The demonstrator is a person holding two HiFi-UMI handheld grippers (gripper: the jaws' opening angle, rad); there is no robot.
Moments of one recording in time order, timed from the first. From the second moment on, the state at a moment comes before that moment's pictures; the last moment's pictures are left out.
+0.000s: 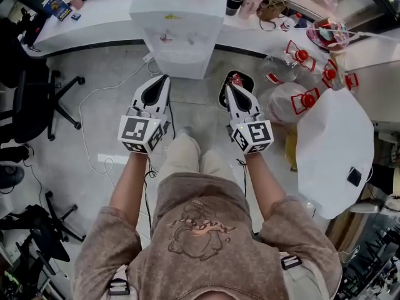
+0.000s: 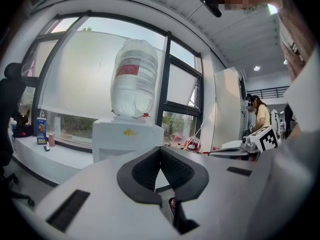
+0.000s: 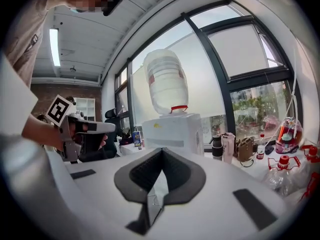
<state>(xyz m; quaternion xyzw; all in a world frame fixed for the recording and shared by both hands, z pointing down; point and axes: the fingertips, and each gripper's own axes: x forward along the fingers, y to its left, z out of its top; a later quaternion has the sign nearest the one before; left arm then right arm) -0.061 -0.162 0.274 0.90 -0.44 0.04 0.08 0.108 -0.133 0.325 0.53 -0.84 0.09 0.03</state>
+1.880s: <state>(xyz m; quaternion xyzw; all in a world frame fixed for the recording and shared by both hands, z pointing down) -0.019 -0.218 0.596 0.91 -0.42 0.02 0.03 0.123 -0.209 0.660 0.52 -0.86 0.03 0.01</state>
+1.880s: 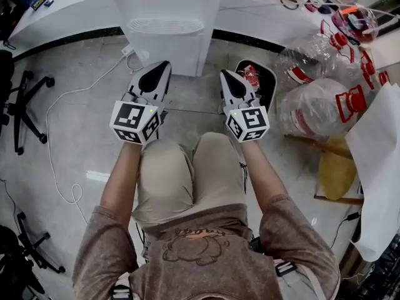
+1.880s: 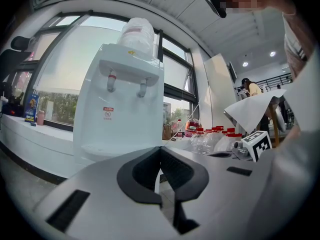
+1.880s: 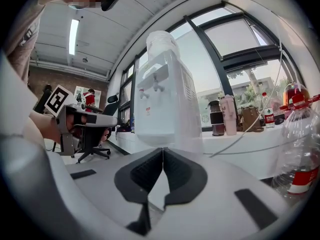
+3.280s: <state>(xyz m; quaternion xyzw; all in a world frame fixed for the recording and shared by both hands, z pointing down) -0.019 -0.223 0.609 0.91 -0.41 0.03 0.04 0.106 -0.344 0.723 0.47 -0.88 0.07 0.04</state>
